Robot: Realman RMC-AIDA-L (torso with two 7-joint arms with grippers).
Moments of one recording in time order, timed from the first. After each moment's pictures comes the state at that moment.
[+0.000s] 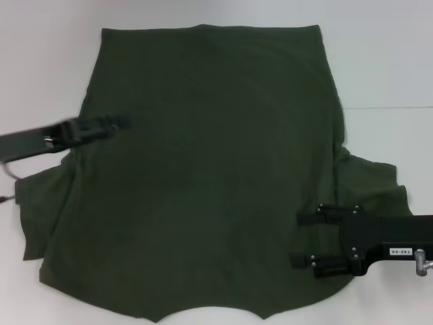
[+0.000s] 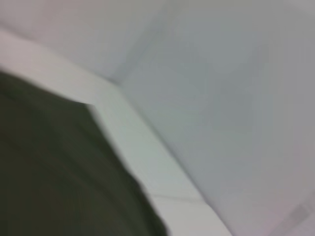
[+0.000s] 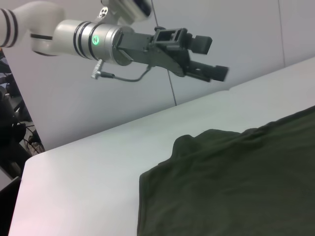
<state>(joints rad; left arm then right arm) -0.66 -2.01 0.32 0.70 2.14 1.56 -2.10 0.54 2.00 -0.86 -0.56 -1.90 -1.59 1.33</state>
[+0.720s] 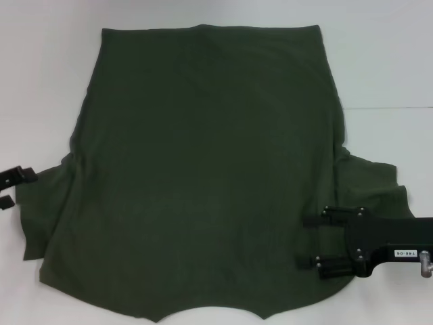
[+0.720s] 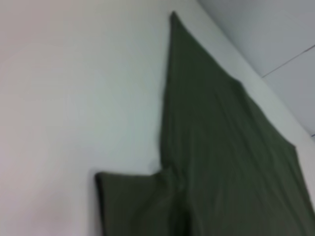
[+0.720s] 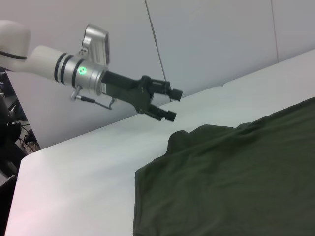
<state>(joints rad) -0.54 -2.01 0.14 0.74 2.39 1.33 -2.32 0.54 1.99 -0.86 -0.55 -1.91 -1.58 1.34</state>
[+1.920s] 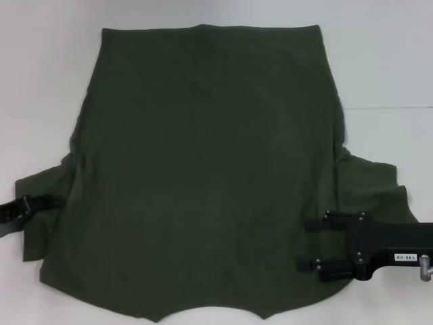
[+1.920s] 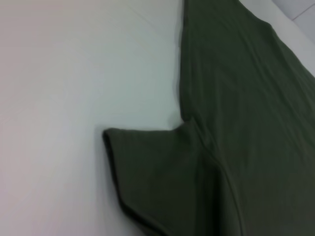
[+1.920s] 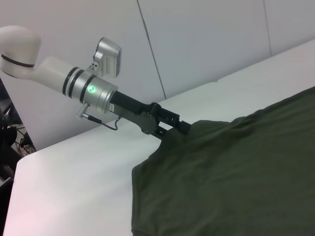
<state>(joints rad) -0.57 -2.02 0.29 0.61 2.44 1.15 -2.29 0.53 2.00 -0.86 -0.54 -1.91 -1.57 1.35</state>
